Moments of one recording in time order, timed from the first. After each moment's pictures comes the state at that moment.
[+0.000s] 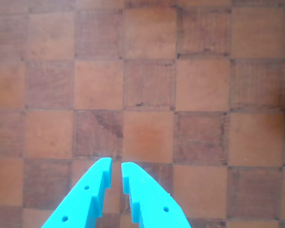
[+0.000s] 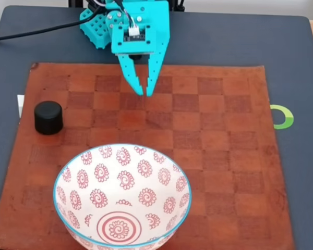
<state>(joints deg) -9.7 186.2 176.1 68.7 99.5</state>
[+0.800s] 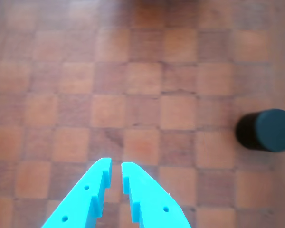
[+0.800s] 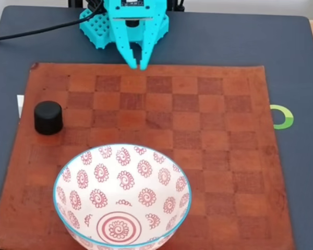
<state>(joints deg) -3.4 163.6 155.5 70.6 92.3</state>
